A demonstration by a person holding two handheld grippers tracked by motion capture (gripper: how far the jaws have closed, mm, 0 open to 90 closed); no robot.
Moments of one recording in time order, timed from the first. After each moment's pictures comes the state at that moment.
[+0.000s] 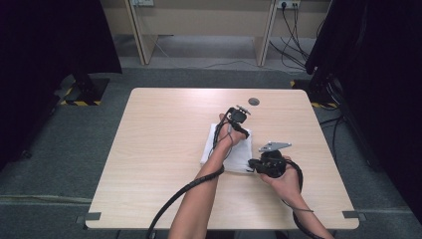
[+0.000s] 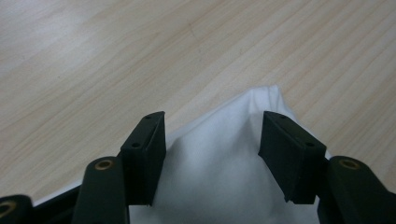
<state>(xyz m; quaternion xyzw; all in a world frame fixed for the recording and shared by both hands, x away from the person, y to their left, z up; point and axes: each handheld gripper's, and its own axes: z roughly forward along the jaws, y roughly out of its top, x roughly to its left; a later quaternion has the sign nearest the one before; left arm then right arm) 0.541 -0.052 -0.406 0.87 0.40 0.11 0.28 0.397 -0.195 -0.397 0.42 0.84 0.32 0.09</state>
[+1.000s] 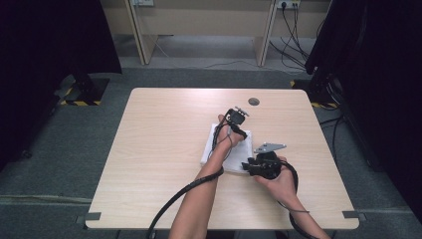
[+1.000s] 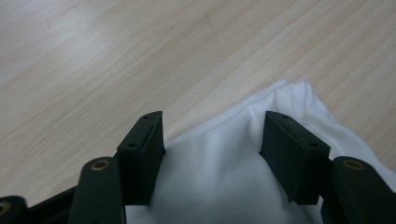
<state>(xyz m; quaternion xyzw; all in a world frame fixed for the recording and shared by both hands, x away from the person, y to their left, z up) 0.541 -0.047 -0.413 0.86 0.40 0.14 0.27 0.394 -0.182 -0.402 0.42 0.84 0.33 0.10</state>
